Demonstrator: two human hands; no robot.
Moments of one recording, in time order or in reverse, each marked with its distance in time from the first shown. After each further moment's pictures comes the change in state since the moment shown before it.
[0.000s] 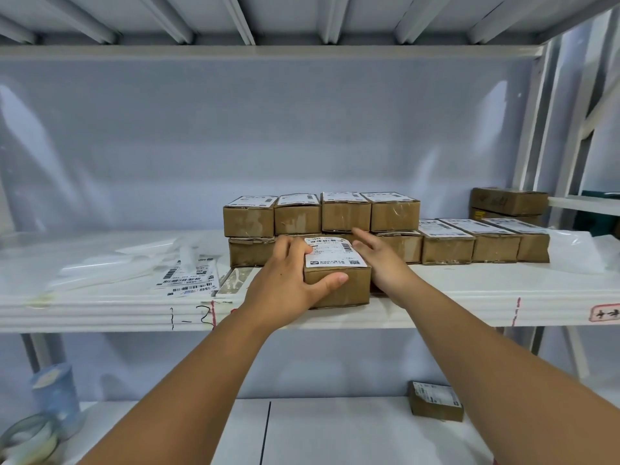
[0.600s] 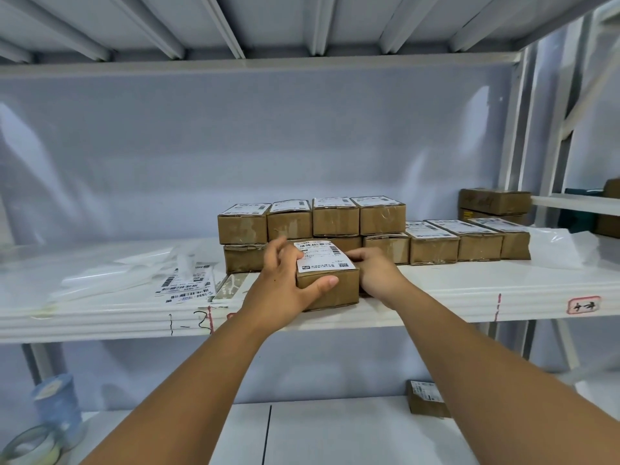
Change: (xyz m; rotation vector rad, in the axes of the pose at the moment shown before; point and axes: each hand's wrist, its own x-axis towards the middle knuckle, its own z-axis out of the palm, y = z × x) left_hand -0.003 0.006 0.000 -0.061 -0.050 -0.059; right_hand -0.010 0.000 -0.005 -0.011 -0.038 0.037
